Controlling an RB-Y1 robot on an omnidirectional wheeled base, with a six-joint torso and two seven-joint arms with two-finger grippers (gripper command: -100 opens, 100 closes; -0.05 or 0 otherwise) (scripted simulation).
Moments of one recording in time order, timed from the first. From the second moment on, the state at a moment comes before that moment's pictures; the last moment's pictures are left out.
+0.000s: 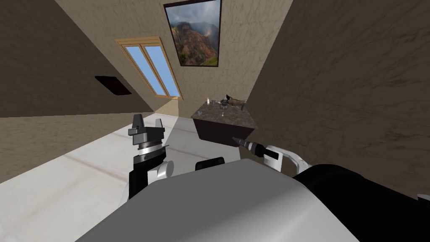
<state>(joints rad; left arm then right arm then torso) 0.53 -0.04 -0.02 -2.38 -0.05 -0.36 0.15 0.67 -1.24 0.23 -2.16 -0.26 0.02 0.05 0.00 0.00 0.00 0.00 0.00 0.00</state>
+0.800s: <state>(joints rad) 0.53 -0.04 -0.02 -2.38 -0.05 -0.36 0.15 0.67 -1.48 0.27 -2.05 -0.39 0.09 0.04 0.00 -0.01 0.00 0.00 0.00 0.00</state>
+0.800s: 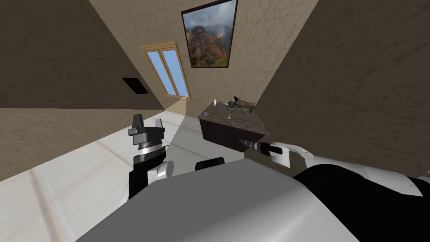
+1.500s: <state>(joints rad) 0.53 -0.04 -0.02 -2.38 -0.05 -0.36 0.15 0.66 -1.65 0.32 -1.94 -0.51 0.15 0.02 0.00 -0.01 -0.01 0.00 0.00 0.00</state>
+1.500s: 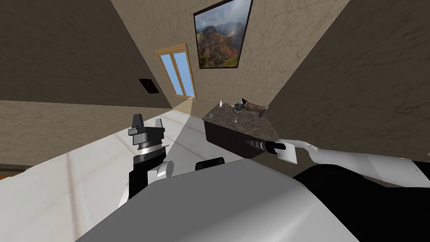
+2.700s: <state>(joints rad) 0.53 -0.04 -0.02 -2.38 -0.05 -0.36 0.15 0.70 -1.84 0.41 -1.79 -0.71 0.22 -0.03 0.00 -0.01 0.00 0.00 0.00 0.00</state>
